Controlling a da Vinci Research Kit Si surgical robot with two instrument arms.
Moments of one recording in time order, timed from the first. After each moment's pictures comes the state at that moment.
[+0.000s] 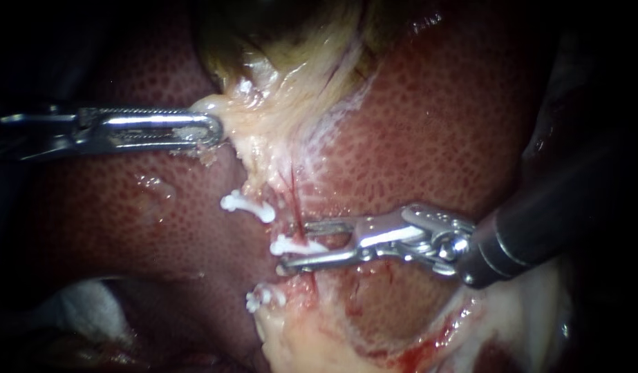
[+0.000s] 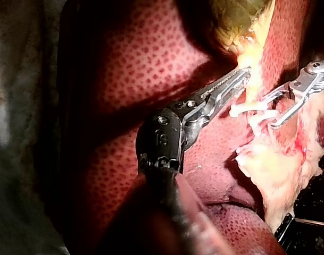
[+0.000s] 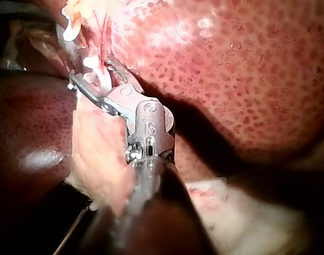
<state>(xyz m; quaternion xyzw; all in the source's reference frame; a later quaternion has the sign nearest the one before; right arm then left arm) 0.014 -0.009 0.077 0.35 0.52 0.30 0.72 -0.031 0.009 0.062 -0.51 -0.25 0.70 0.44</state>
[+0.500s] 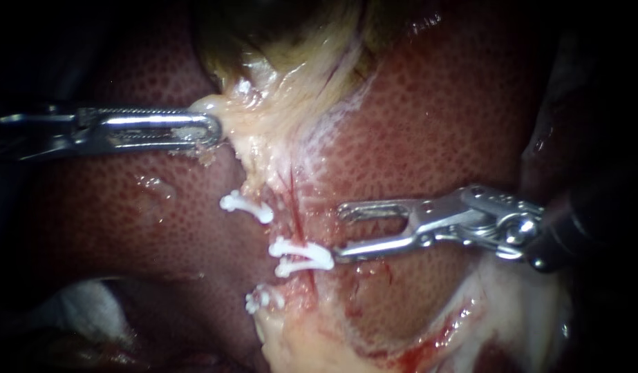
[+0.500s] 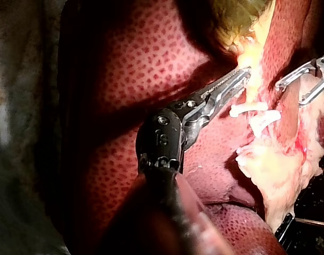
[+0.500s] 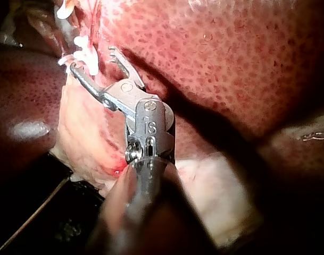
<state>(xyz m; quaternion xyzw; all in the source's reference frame) 0.007 -0.004 0.071 0.32 0.54 0.24 0.74 -0.030 0.009 0.062 -0.51 -0.25 0.70 0.44</state>
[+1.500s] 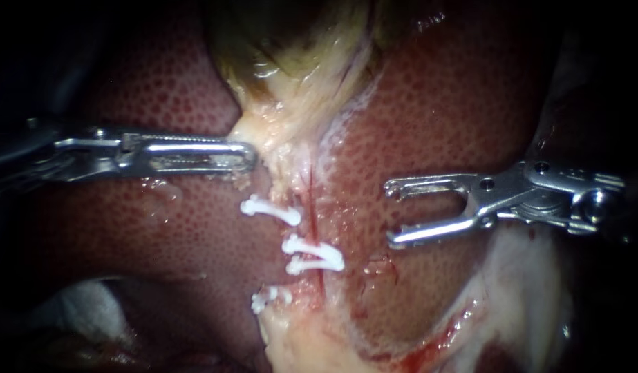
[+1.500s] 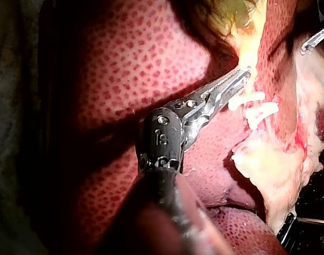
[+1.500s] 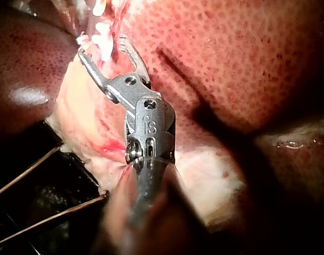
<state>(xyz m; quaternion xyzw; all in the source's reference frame) 0.003 -0.002 0.066 0.31 0.55 0.21 0.75 -0.037 0.007 0.069 -0.51 -0.26 0.71 0.42</state>
